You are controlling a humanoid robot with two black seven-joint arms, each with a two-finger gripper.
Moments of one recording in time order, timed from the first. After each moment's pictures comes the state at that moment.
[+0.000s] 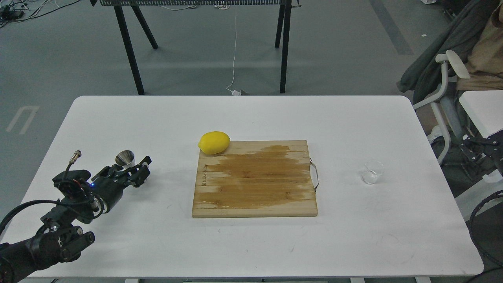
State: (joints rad) left arm -0.49 0.39 -0.25 -0.54 1.33 0.49 -0.49; right arm 0.35 -0.59 1.21 0.63 -0.03 0.49 0.11
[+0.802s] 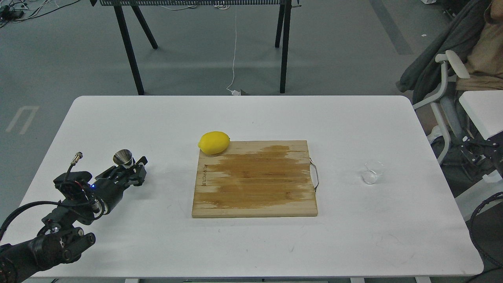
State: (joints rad) left arm -0.49 0.38 -0.25 -0.51 1.33 0.49 -0.49; right arm 0.34 -0.59 1.21 0.63 -0.03 0.49 0.11
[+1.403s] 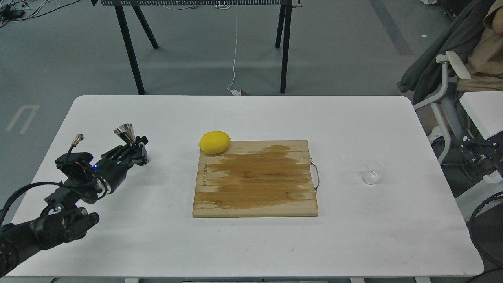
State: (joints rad) left arm -0.72 0.43 -0.26 -0.63 1.33 0.49 -0.49; right arm 0.34 -0.59 1.21 0.63 -0.03 0.49 0.11
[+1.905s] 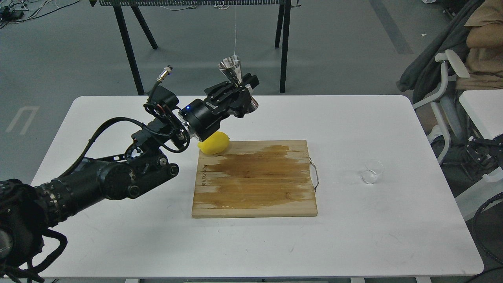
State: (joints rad) left arm -0.88 0.18 -0.25 -0.88 1.50 0.49 -0.49; right arm 0.38 -0.59 1.20 0.56 -0.03 0.49 0.11
